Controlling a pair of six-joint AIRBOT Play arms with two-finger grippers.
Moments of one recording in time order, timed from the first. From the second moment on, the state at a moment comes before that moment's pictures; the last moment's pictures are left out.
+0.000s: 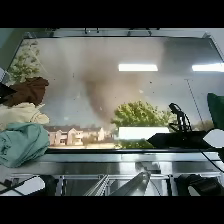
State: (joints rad) left arm 0.69 -1.32 1.26 1.00 -1.24 -1.15; right arm 0.21 -0.68 0.44 -0.87 1.08 1.42
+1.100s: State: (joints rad) left arm 0.37 -1.72 1.95 1.02 -1.52 -1.24; right arm 0.21 -0.68 0.44 -0.87 1.03 1.42
